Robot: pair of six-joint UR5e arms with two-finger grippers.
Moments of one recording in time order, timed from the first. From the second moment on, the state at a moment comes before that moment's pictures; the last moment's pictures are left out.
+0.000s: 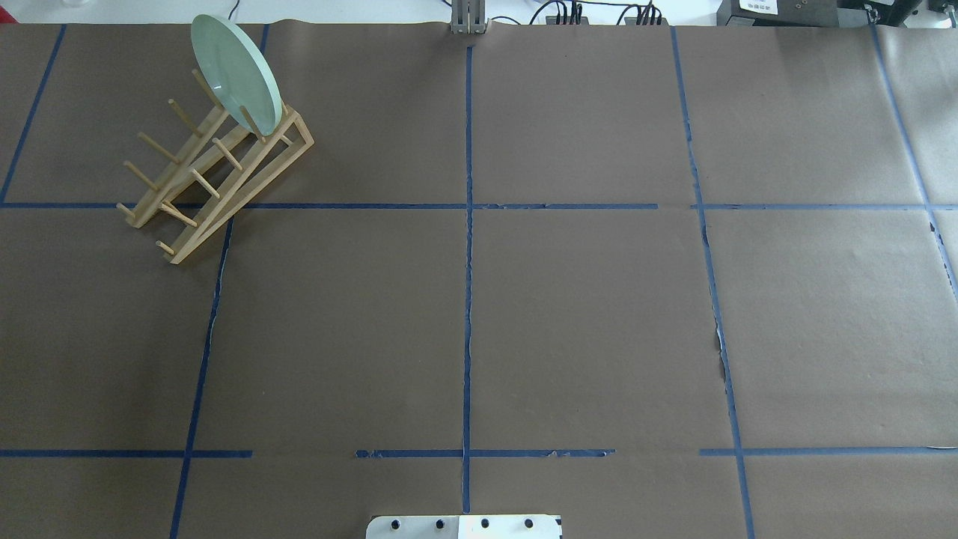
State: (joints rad) left arm -1.61 -1.60 -1.57 -1.59 -2.37 0.05; right arm 1.62 -1.62 1.56 -1.62 2.32 -0.02
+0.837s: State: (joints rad) left arm -1.59 -1.72 -1.61 -1.63 -2.37 0.05; right arm 1.62 -1.62 1.56 -1.62 2.32 -0.02
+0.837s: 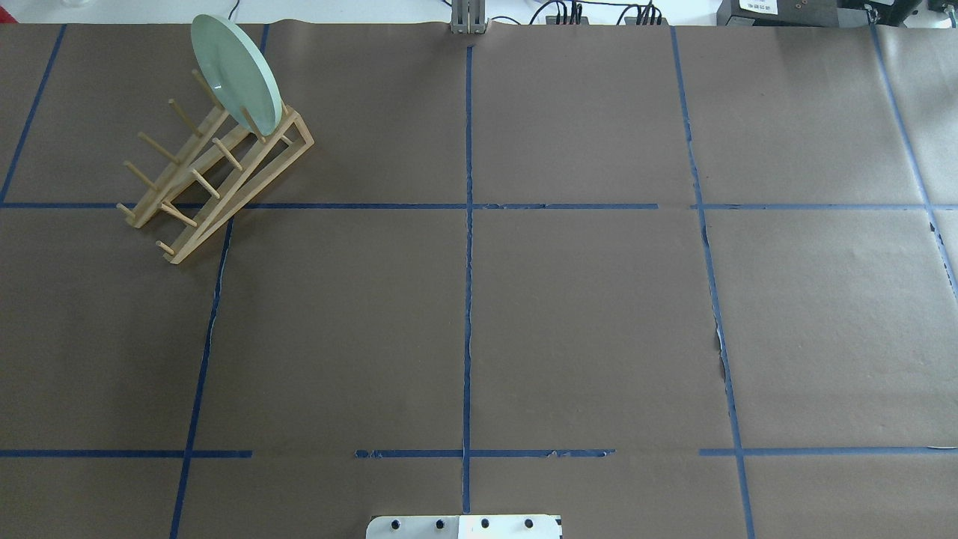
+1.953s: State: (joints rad) left arm -1.34 -1.87 -1.52 -2.42 -2.37 -0.98; right arm 1.62 -1.62 1.56 -1.62 2.32 -0.02
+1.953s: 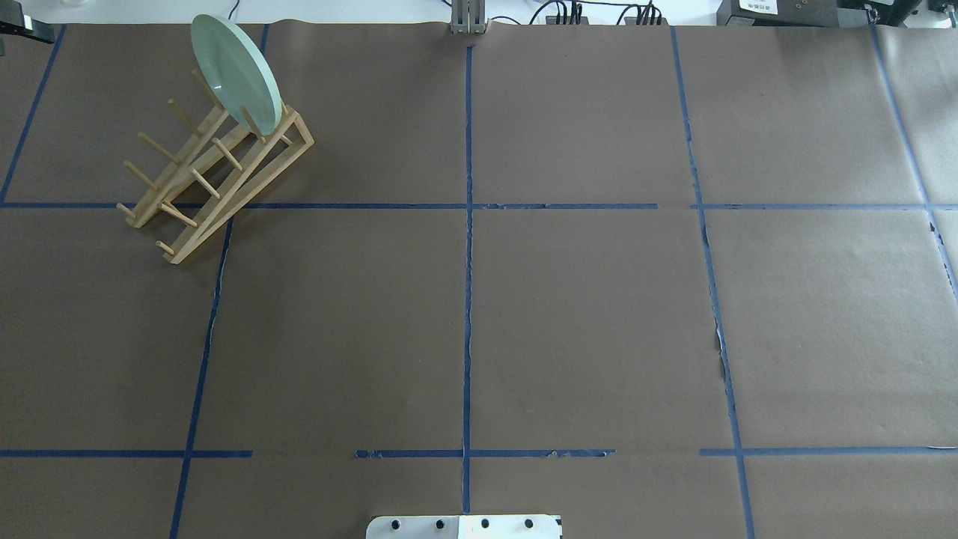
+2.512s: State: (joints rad) left arm -1.17 -1.91 -1.47 -2.74 -2.15 -1.57; right arm 1.62 -1.62 1.56 -1.62 2.32 -0.02
